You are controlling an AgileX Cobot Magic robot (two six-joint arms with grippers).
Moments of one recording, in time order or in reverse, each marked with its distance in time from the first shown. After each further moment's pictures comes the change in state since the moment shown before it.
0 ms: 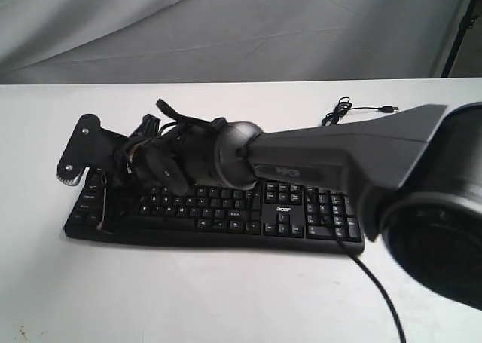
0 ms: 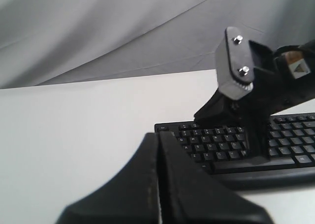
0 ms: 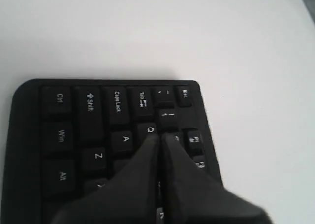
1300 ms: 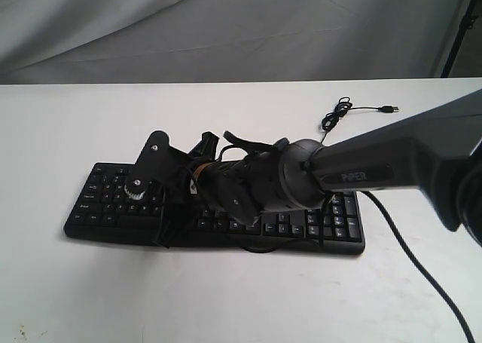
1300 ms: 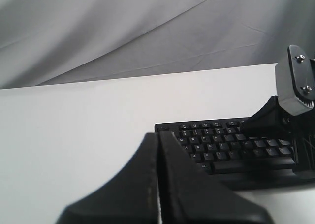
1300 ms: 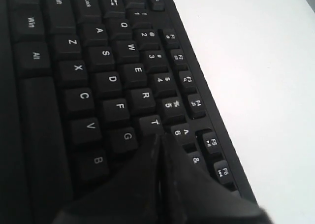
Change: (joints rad) left arm 0.000 0.000 0.000 0.000 0.000 0.000; right arm -0.075 -0.114 0.384 0.047 -0.303 -0.002
